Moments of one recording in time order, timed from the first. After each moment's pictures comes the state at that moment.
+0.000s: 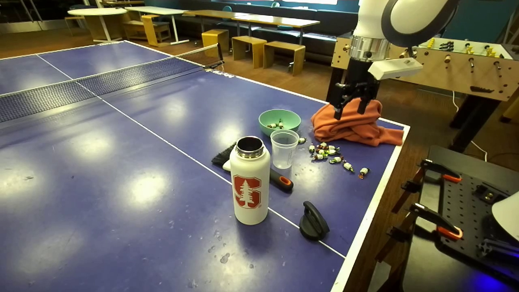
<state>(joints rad) -0.07 0.00 -0.03 -2.57 0.01 2.58 0.36</state>
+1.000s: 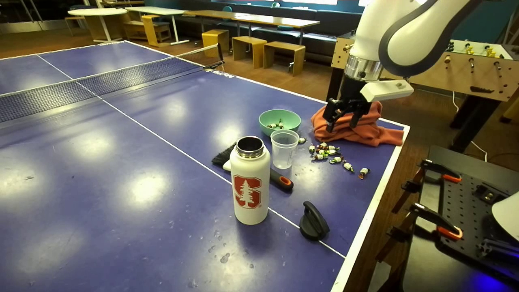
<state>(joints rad) -0.03 0.11 -0.03 -2.62 0.01 2.82 0.42</state>
